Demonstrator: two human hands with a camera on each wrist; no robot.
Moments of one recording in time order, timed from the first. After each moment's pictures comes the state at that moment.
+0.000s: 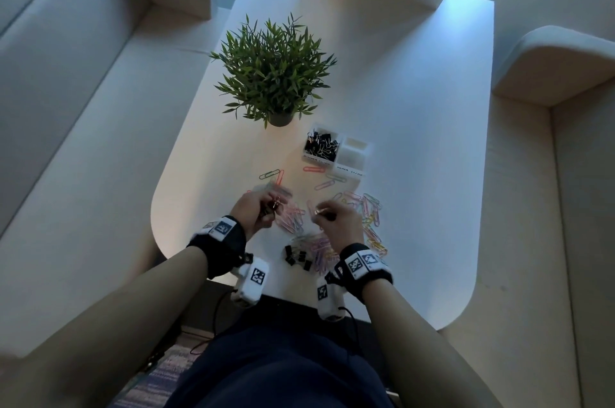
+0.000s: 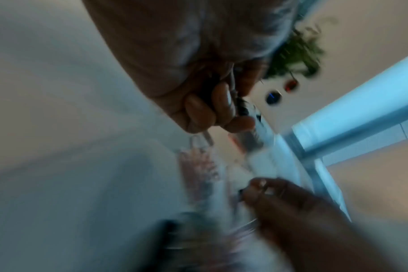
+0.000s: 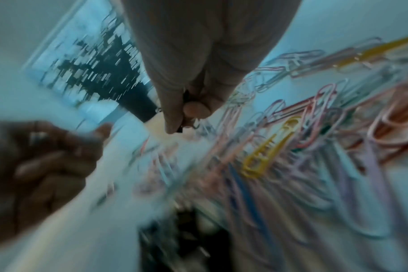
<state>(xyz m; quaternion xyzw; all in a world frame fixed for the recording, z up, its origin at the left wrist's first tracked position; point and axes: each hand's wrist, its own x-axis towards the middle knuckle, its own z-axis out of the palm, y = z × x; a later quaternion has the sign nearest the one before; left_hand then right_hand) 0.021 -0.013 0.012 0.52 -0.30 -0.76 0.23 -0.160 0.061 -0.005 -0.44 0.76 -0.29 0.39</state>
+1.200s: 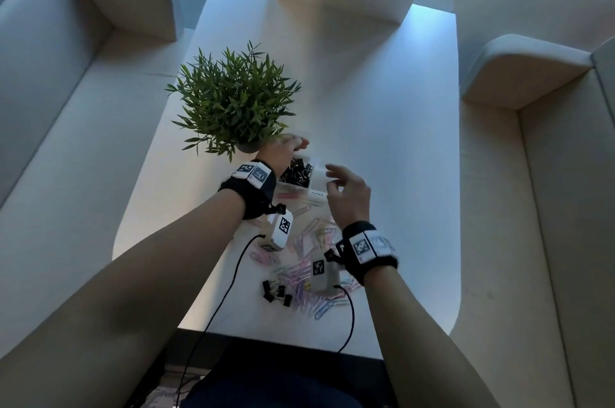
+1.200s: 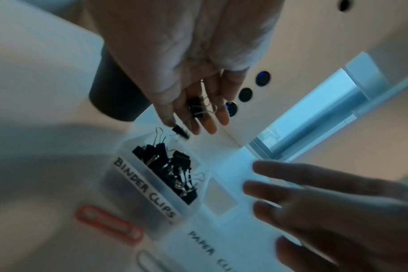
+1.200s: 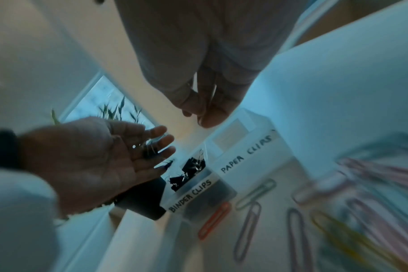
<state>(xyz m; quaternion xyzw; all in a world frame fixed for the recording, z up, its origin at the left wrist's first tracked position) -0.102 -0.140 0.052 0.52 -0.57 -0.60 0.19 -0.212 -0.014 0.053 -0.42 0.79 -0.38 0.25</state>
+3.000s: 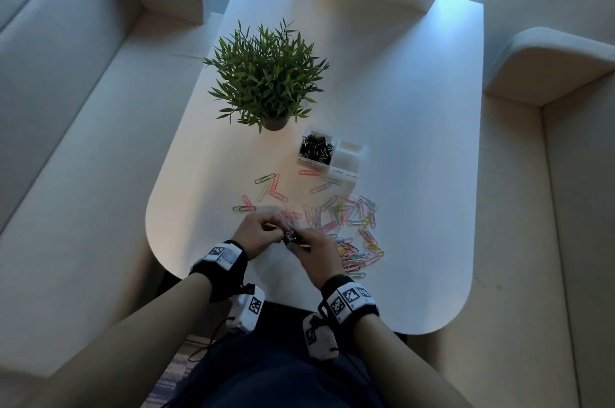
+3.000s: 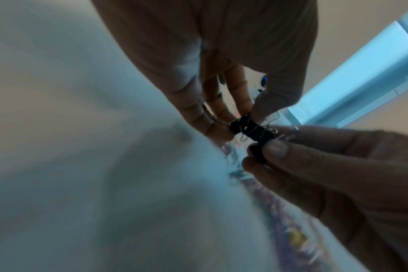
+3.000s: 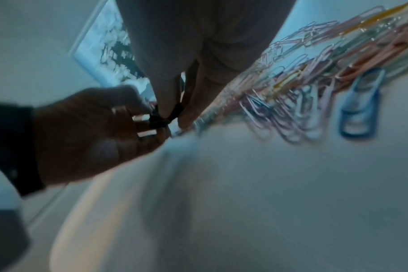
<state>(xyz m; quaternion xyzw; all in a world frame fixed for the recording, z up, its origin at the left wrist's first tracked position) 0.025 0.019 -0.006 0.52 -0.54 -0.64 0.17 -0.117 0.097 0.006 -0.52 0.70 -0.28 0.40</state>
